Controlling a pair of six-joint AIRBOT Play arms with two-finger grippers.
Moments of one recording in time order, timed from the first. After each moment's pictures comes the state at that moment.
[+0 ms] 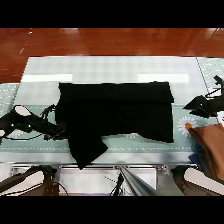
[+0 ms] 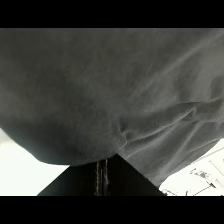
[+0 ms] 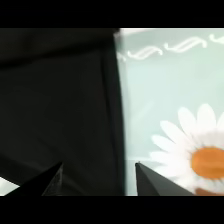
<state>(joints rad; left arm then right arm) 0.18 -1.24 0.52 0.99 -1.23 -1.30 -0.55 -1.27 0.98 -1.07 1.41 1.21</state>
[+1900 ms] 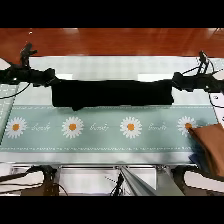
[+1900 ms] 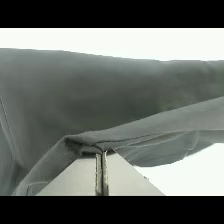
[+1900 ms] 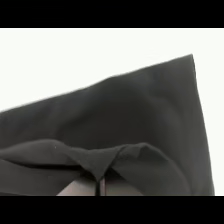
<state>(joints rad) 0.16 -1.44 1.23 0.91 -1.07 -1.28 -0.21 -1.41 1.07 -0.87 0.82 1.30</state>
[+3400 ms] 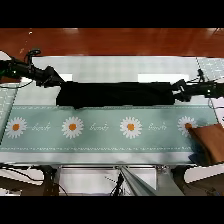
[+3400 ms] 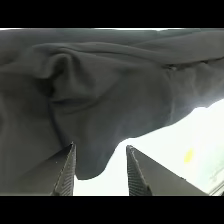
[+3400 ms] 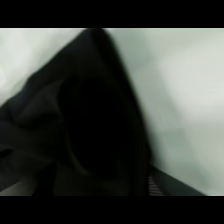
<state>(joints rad) 0.21 -1.66 1.47 0.84 -1.38 -1.24 -0.38 -1.74 1.20 -0.68 1.08 1.26</state>
